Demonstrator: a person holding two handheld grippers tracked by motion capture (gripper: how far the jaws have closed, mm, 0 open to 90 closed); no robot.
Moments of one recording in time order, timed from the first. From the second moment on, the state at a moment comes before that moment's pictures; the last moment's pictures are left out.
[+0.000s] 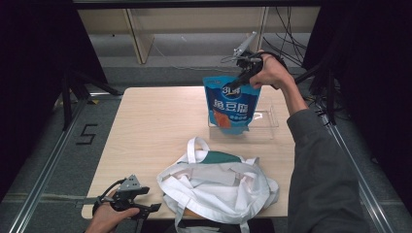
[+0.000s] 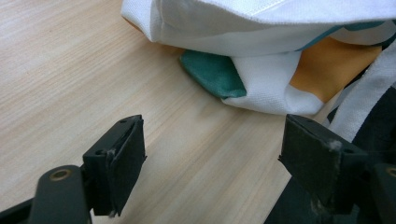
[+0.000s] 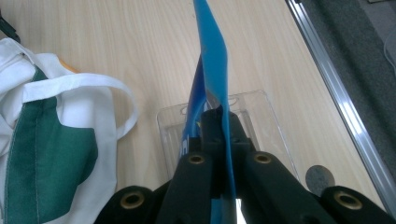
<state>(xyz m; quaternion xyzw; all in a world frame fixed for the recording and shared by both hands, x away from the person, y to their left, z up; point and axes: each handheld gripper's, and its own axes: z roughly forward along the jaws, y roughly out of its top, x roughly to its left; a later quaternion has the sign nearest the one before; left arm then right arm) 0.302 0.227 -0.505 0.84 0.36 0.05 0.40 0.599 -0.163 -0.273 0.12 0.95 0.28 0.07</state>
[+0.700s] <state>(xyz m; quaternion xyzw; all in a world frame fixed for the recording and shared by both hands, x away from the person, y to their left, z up) 0.302 0.225 -0.507 0.84 0.36 0.06 0.40 0.590 -0.198 -0.271 0.22 0.91 0.34 0.10</state>
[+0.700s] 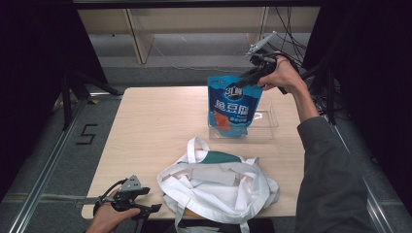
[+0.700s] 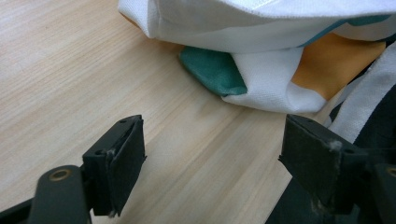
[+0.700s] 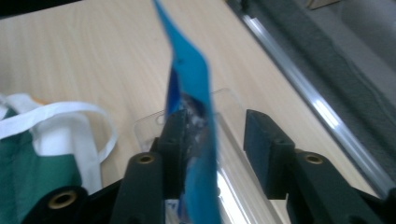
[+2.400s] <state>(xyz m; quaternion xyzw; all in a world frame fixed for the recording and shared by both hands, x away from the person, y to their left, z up) 0.305 0.223 -0.504 0.84 0.36 0.06 0.40 0.495 -0.295 -0.283 0.34 0.85 0.38 0.16</state>
